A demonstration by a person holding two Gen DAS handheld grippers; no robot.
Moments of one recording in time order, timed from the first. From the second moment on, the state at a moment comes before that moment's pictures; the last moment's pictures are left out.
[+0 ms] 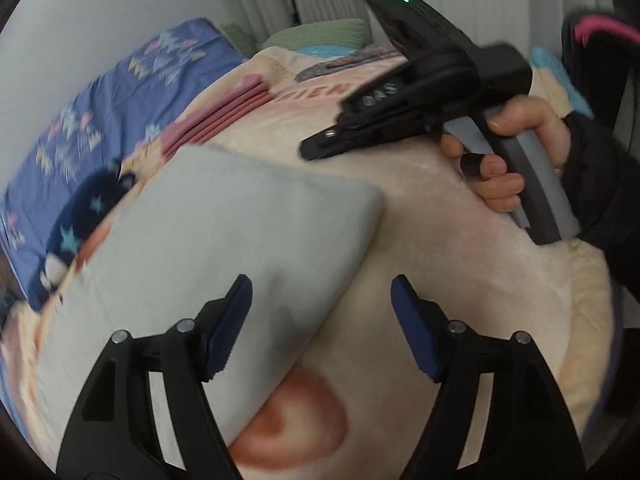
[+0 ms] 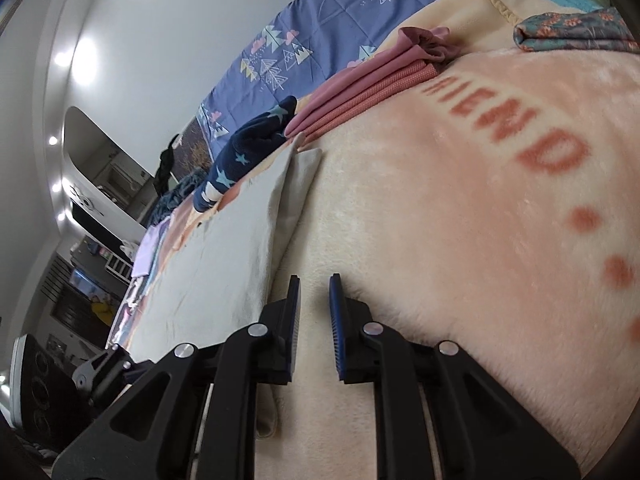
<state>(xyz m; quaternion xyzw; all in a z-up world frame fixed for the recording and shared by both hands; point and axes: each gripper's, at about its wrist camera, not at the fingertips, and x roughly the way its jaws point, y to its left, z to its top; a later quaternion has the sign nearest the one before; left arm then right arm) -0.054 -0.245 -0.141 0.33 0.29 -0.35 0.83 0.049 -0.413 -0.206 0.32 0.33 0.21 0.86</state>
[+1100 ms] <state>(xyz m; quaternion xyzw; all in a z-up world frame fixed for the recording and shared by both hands) 0.000 -0.221 -0.145 0.11 0.39 -0.35 0.85 0.152 -0.375 -0.184 0.31 0.45 0.23 0.81</state>
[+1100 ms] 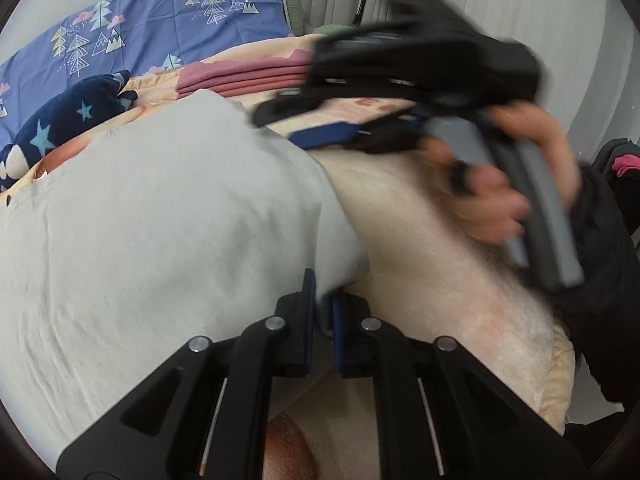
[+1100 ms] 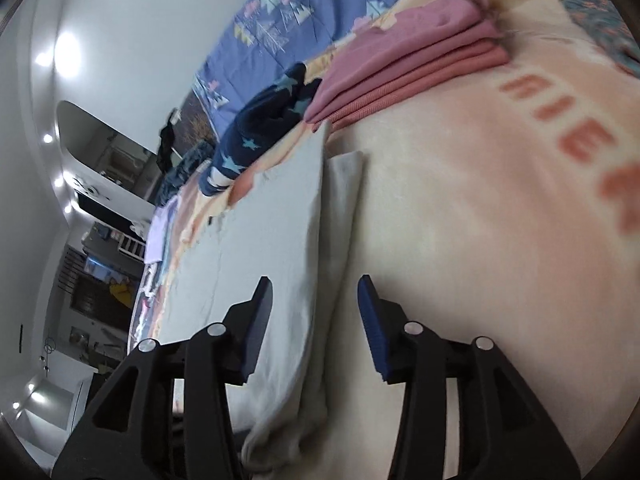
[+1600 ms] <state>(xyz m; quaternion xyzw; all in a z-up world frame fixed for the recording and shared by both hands) 0.007 -0.217 -0.151 0.05 0.41 -0.41 0.81 0.204 -0.389 -0.186 0.24 0.43 0.09 0.87</state>
